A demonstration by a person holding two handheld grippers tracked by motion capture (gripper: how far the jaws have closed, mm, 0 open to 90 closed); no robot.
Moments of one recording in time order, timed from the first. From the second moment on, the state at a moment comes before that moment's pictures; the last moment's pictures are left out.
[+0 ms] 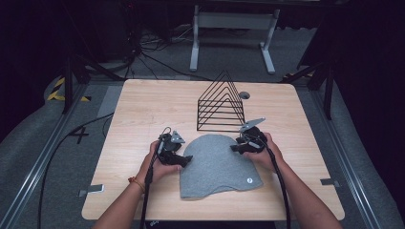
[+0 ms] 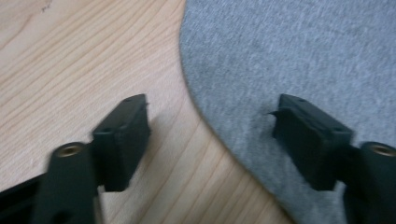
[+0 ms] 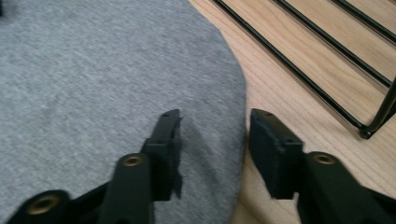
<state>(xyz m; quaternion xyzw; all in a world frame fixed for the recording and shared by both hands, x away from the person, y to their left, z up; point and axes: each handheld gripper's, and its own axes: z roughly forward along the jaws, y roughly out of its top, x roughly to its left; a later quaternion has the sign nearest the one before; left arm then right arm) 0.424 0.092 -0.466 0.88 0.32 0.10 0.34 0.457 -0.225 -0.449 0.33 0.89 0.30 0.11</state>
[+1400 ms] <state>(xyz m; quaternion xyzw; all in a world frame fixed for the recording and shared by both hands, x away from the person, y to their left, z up) 0.430 0.065 -0.302 0.85 0.18 0.19 0.45 0.403 -0.276 -0.290 0.30 0.80 0.46 0.25</state>
